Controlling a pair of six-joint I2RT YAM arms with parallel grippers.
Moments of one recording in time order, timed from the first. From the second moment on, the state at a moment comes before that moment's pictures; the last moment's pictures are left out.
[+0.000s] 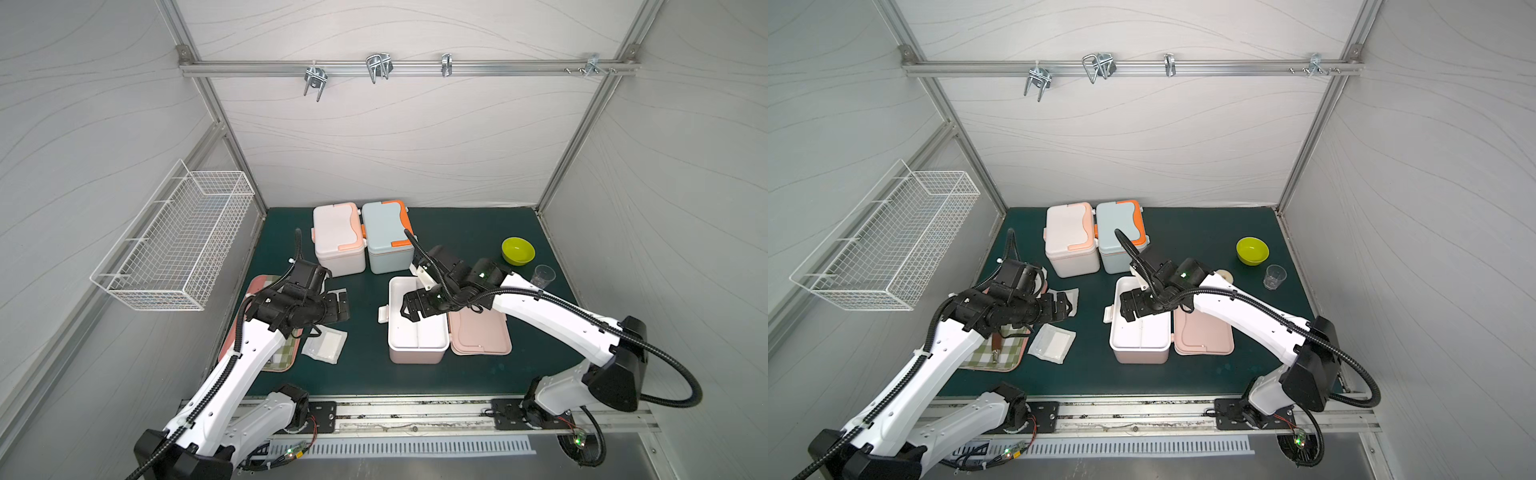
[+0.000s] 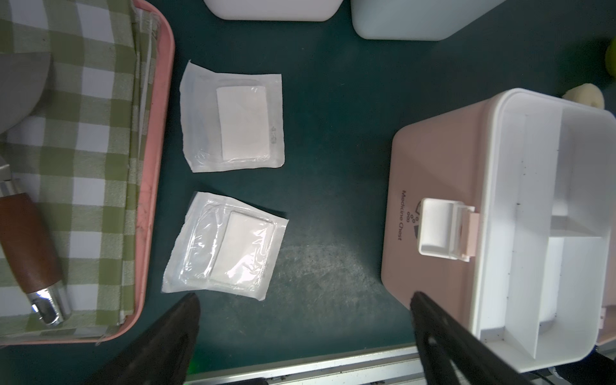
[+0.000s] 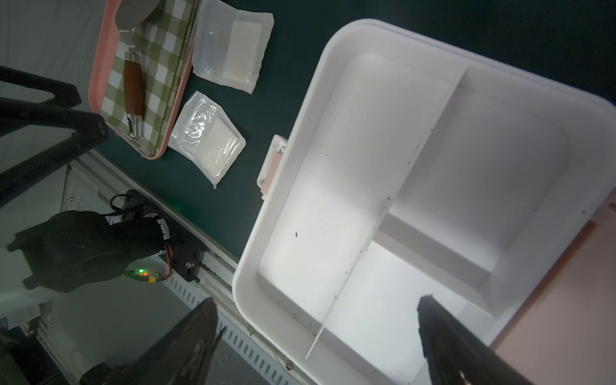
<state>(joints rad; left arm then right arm) -0.33 0.97 0.98 -1.09 0.07 -0.48 0.97 1.48 1.37 -0.96 -0.14 0.52</state>
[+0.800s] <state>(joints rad) -0.23 0.93 0.87 -0.89 0.49 -0.50 0.97 1.67 1.48 -1.01 0.06 0.53</state>
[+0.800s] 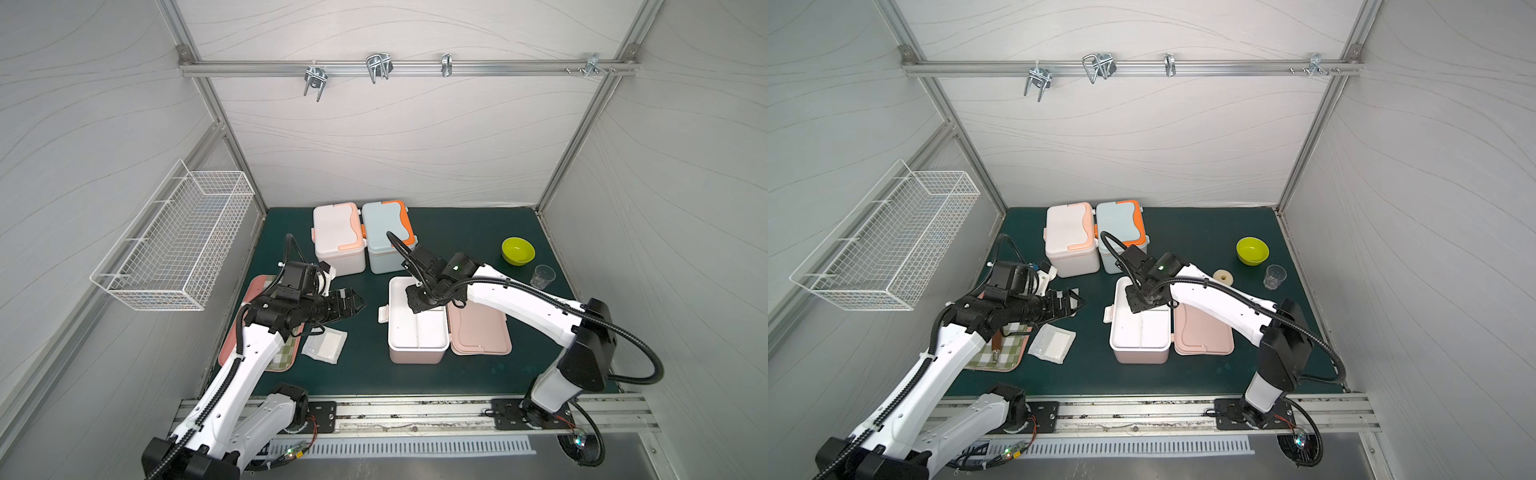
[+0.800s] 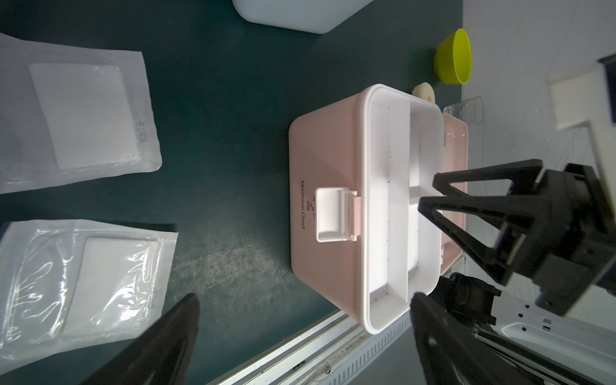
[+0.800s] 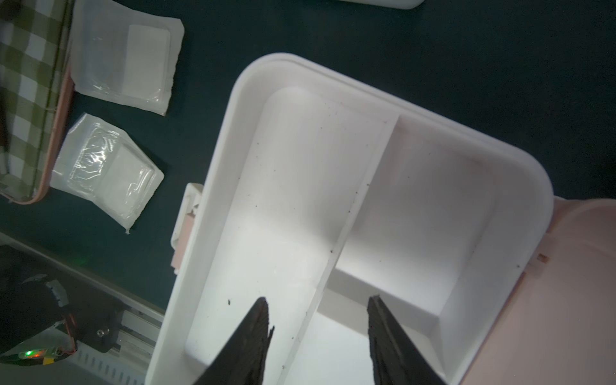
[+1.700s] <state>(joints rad) -0.27 0.93 0.86 -0.86 0.53 -0.49 0.97 1.85 1.59 -1.06 0.22 0.71</state>
